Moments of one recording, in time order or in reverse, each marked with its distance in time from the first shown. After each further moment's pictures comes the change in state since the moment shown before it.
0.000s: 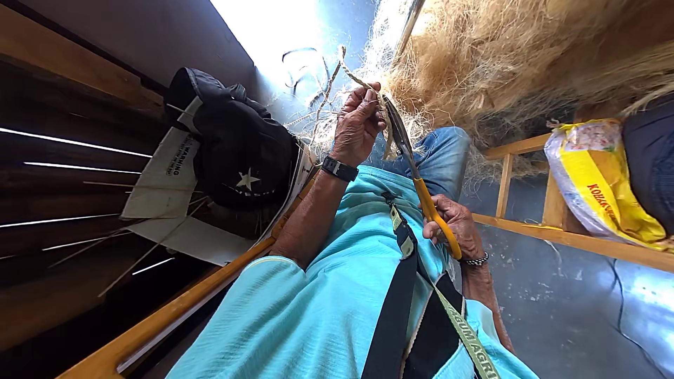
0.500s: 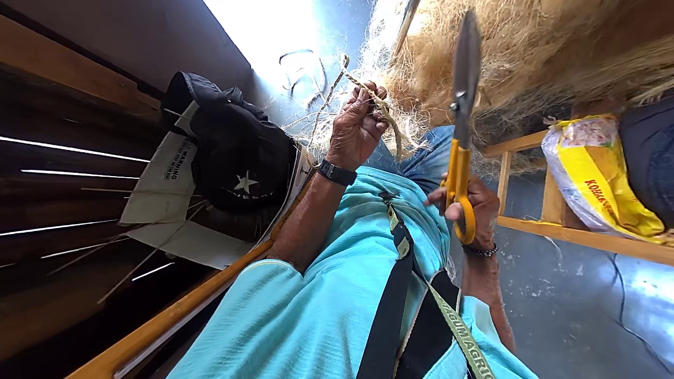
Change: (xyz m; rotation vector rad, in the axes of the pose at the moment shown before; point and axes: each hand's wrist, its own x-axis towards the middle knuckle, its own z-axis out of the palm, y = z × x) left_hand -0.005 0.004 0.005 -0.320 -0.245 -0.085; right_hand 0.016 -0.017 -0.010 0.054 0.193 -0.327
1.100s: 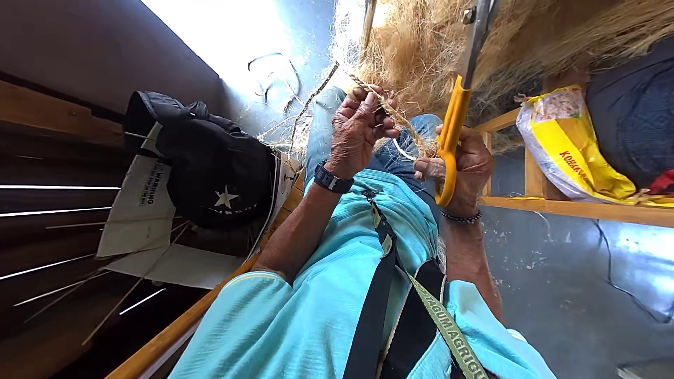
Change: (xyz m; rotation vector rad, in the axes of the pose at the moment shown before) left_hand -0.001 -0.038 0.031 0.309 0.050 -0.038; right_hand 0.039 -0.021 0.019 -0.027 0.194 -0.283
